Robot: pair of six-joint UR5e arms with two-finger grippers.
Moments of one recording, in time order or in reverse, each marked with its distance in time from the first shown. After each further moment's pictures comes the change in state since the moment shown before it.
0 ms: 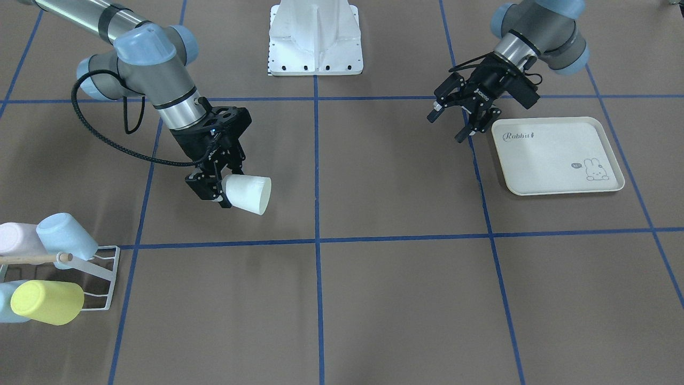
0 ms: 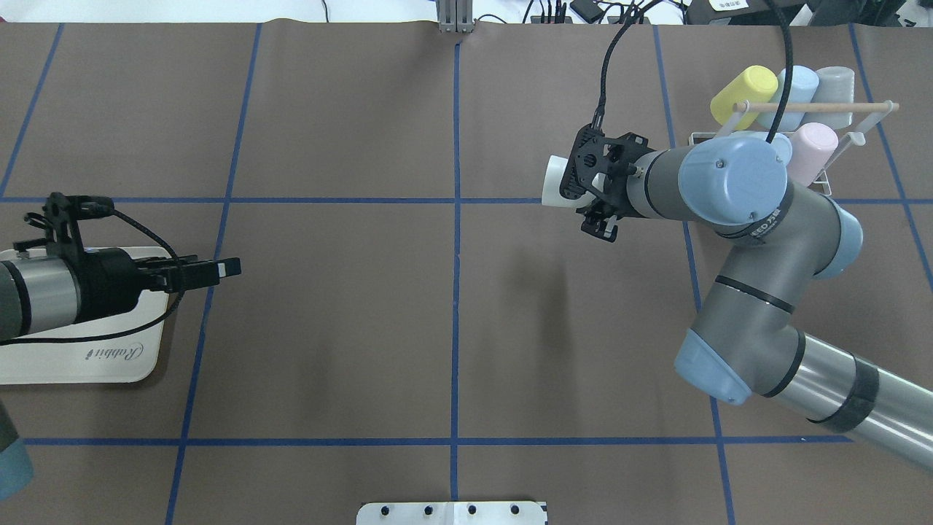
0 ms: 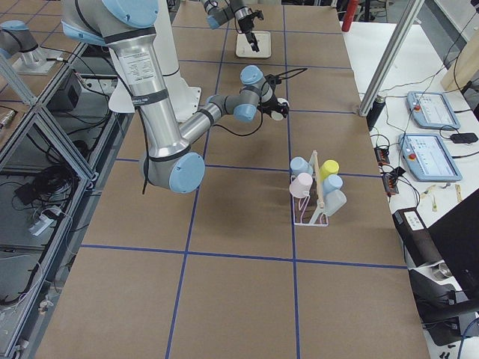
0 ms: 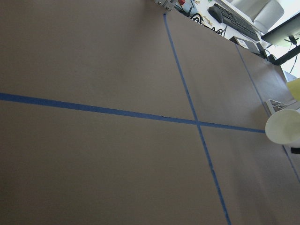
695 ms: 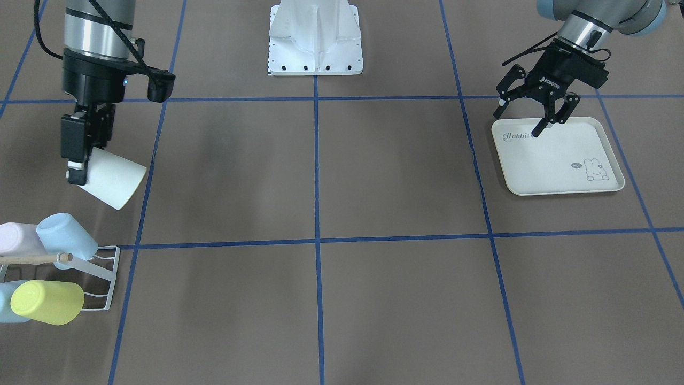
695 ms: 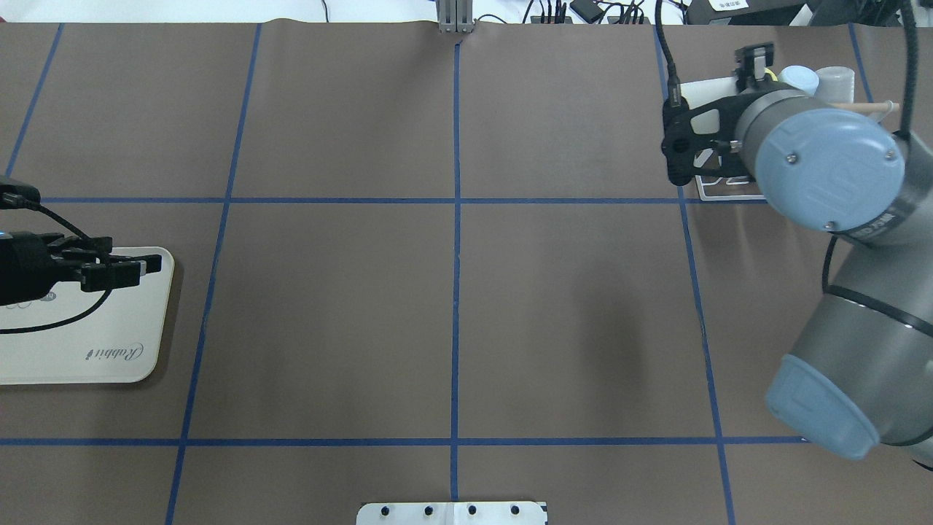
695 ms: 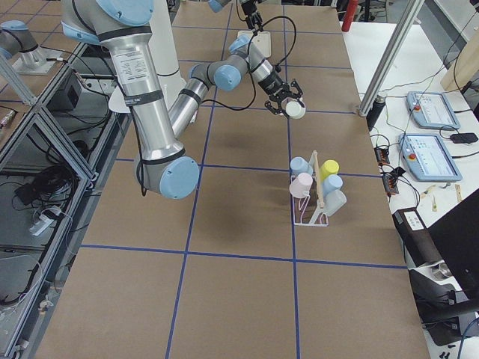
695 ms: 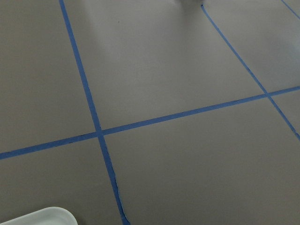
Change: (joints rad) left arm -0.109 0.097 -0.048 0.070 -0.088 0.230; right arm 0.054 -0.089 0.336 -0.496 -0.443 -0.551
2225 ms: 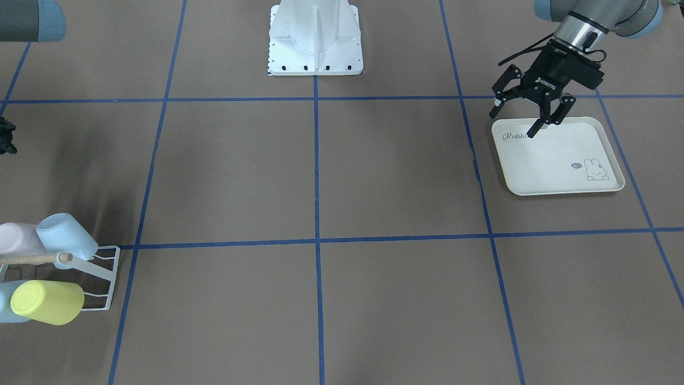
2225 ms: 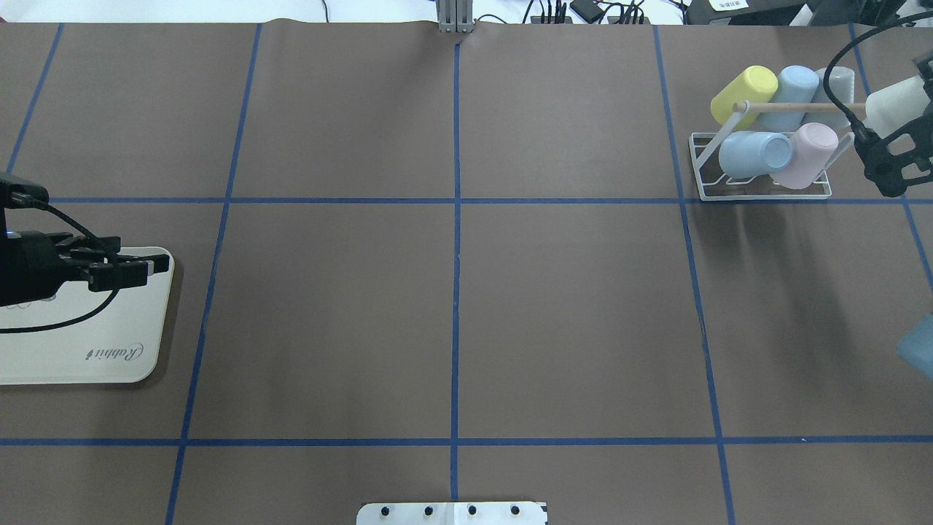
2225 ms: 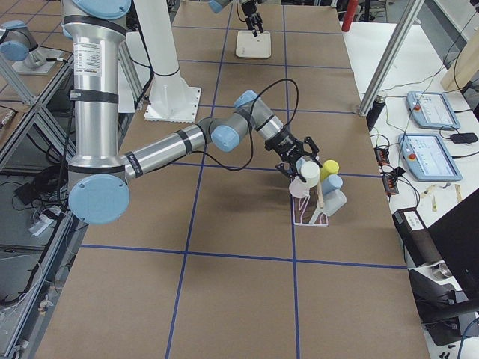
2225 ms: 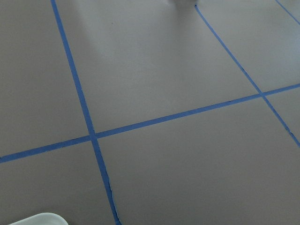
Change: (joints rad) left arm 0.007 -0.016 0.004 -0.002 -0.001 -0.007; right arm 0.238 -0.360 -0.243 0.555 -0.015 -0.553
